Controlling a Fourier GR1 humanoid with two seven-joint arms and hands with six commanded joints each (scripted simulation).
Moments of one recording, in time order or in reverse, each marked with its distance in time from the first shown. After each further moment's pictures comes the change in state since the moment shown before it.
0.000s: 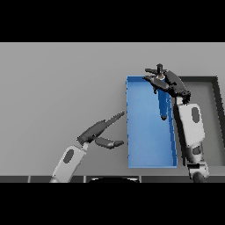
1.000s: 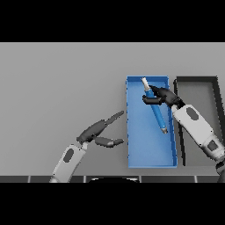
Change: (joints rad) left arm -0.006 0.003 0.006 0.016 -0.003 0.005 -0.011; right arm -0.117 -0.379 0.749 0.123 -0.331 -0.137 0.000
